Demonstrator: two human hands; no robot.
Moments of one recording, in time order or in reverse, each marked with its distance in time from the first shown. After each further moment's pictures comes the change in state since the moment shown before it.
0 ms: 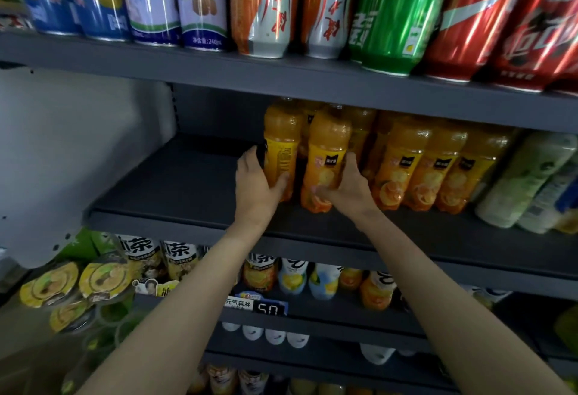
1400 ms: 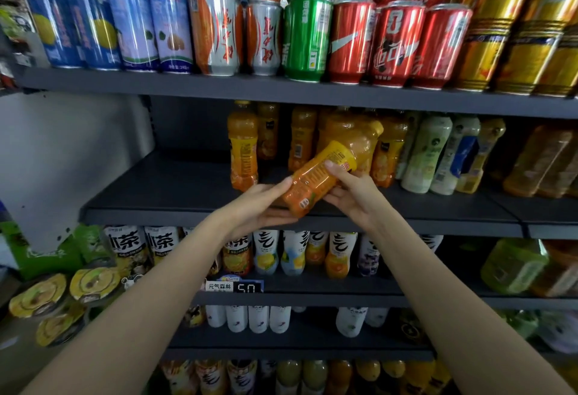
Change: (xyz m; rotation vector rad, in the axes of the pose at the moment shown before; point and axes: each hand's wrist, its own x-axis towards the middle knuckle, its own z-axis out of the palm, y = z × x) left_hand -0.089 0.072 -0.036 -0.715 -0.890 -0.404; right_hand -0.111 -0.009 -0.087 1.009 -0.033 0.303
